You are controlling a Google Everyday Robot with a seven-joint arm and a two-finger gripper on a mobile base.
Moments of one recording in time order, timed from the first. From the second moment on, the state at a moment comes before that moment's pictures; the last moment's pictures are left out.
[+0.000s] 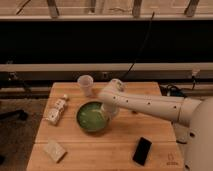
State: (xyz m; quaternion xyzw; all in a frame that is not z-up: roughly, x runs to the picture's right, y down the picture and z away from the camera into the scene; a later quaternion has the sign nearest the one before) arm 0.027 0.179 0.825 -0.25 -0.21 -0.54 0.78
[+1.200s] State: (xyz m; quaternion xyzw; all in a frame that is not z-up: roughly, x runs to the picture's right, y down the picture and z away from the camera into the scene) arm 0.014 0.151 0.777 -0.23 -0.23 -0.56 0.77
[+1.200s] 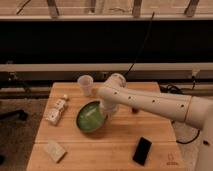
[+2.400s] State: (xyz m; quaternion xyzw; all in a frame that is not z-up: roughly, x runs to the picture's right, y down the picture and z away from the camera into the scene) arm 0.004 0.105 0.730 -0.16 -0.23 -0.59 0.76
